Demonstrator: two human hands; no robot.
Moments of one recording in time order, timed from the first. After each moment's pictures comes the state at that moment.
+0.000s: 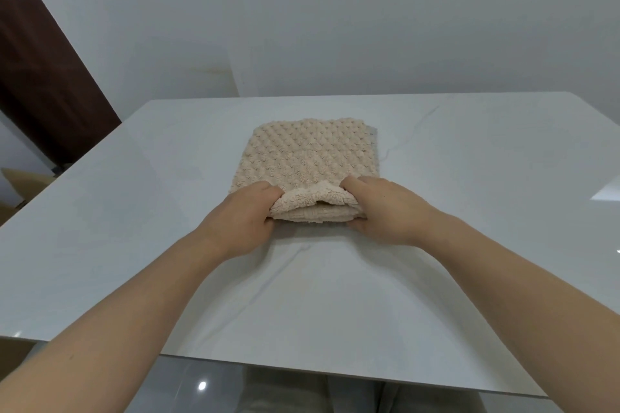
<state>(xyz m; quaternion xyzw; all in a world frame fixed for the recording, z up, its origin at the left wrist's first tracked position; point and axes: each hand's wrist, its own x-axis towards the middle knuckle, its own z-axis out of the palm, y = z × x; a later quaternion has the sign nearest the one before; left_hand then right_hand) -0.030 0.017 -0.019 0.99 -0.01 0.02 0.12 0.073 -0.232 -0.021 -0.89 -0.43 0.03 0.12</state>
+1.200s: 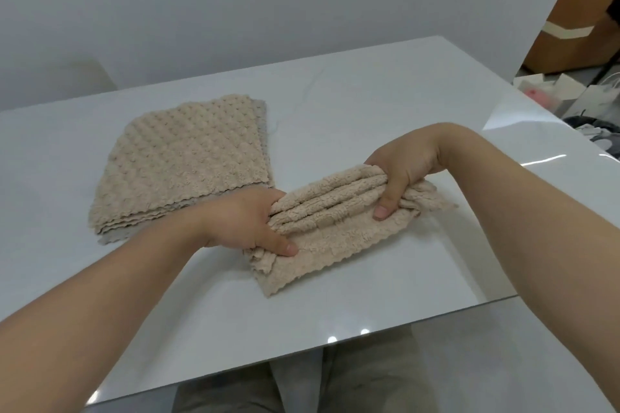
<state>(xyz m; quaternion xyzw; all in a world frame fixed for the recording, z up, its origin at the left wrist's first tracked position) 0.027 -0.136 -0.018 0.88 -0.12 -0.31 0.33 0.122 -0.414 0.005 -0.79 -0.23 0.52 0.22</state>
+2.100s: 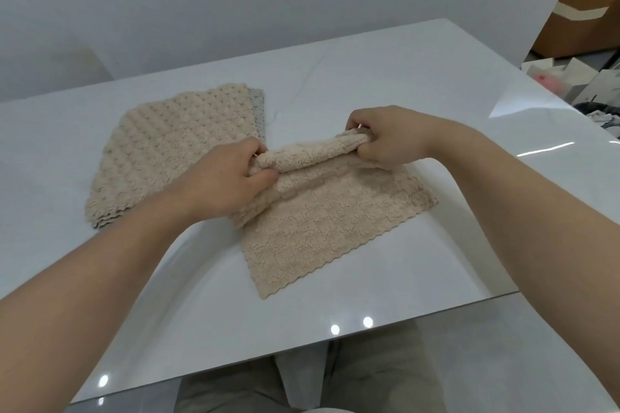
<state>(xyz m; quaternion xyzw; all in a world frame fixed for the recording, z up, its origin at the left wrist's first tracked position) 0.043 -0.131 -0.005 0.97 -0.07 -0.04 0.21 0.132 -0.408 -0.005 -0.94 -0.26 0.12 0.19</state>
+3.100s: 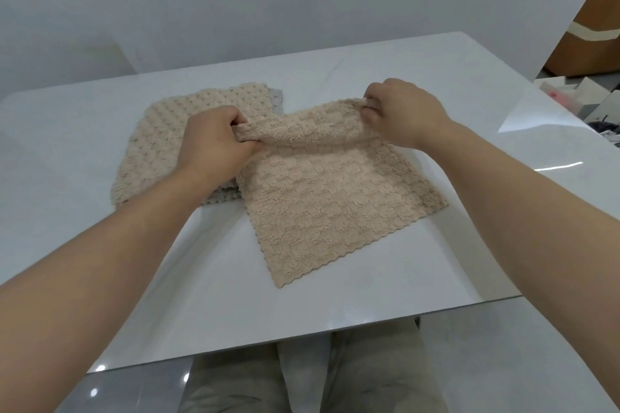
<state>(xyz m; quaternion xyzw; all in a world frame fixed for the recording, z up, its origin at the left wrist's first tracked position) 0.057 -0.103 -0.003 0.95 0.05 0.18 0.25 0.157 -0.389 -0.011 -0.96 -0.21 -0.12 0.13</state>
